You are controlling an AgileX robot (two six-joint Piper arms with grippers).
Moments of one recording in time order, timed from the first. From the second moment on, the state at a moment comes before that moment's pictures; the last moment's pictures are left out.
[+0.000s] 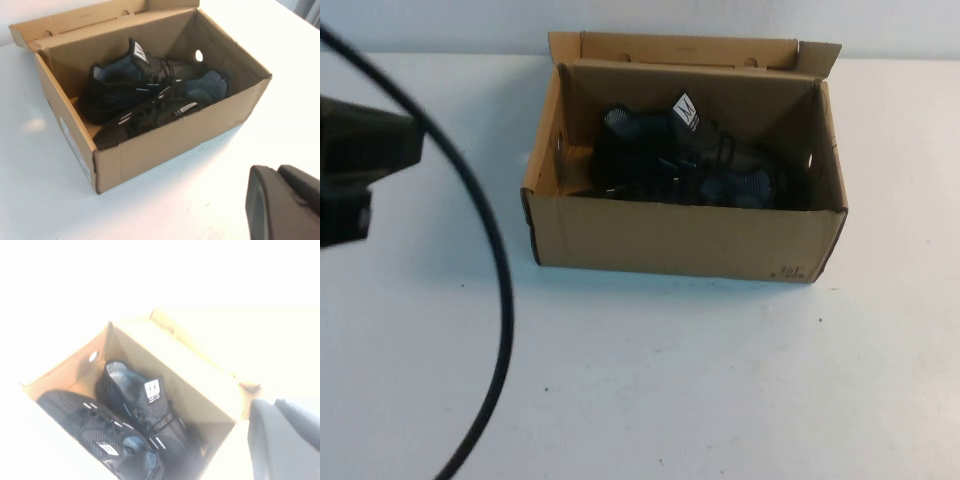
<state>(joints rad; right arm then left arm) 0.37 1.44 -2.16 0.10 1.26 -0.27 -0.27 0.94 -1.17 -0.49 0.91 0.51</state>
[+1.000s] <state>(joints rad) 0.37 0.39 -0.58 0.15 0.37 -0.06 -0.27 0.32 -0.73 -0.50 0.68 0.35</state>
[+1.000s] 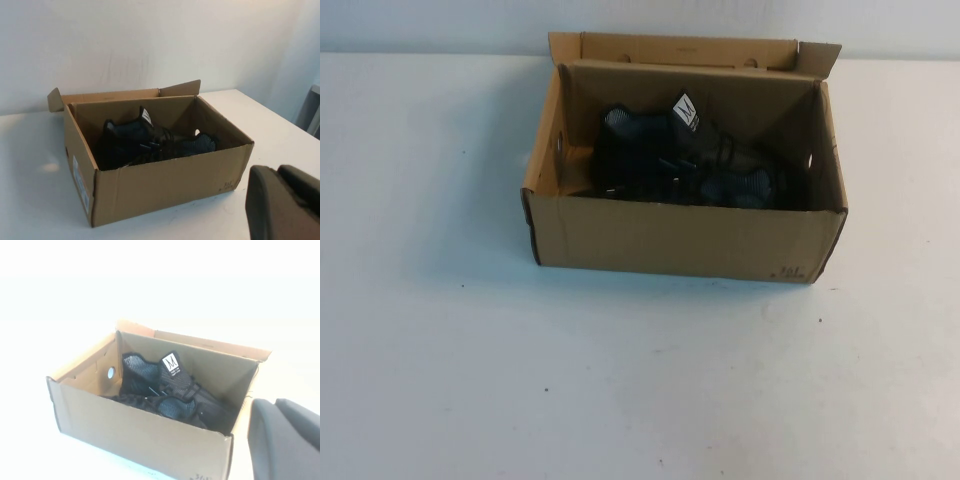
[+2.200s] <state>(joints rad) 0.37 0.39 -0.54 0.17 0.51 -0.06 -0.27 0.07 -0.34 -0.37 0.52 0.32</state>
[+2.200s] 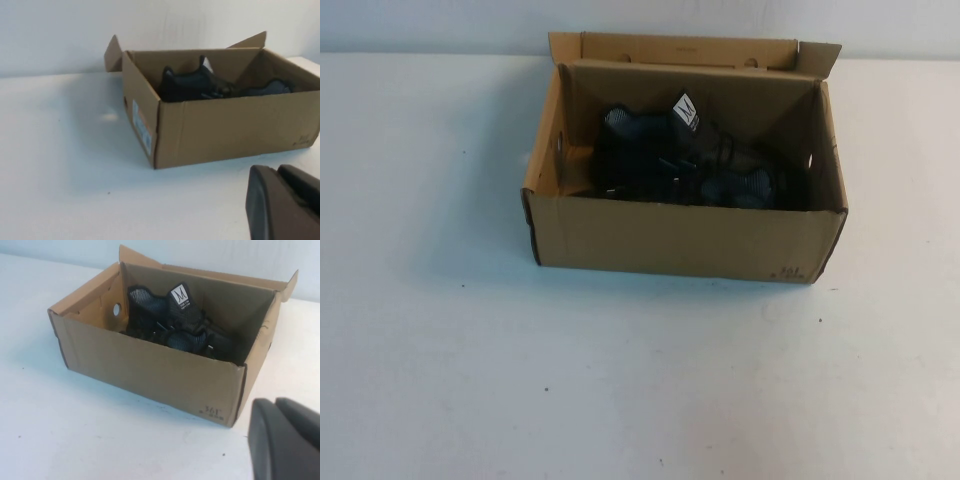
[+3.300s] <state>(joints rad) 0.37 0.39 -0.54 0.17 0.51 -0.06 -0.27 -0.01 0.03 0.02 0.39 -0.10</state>
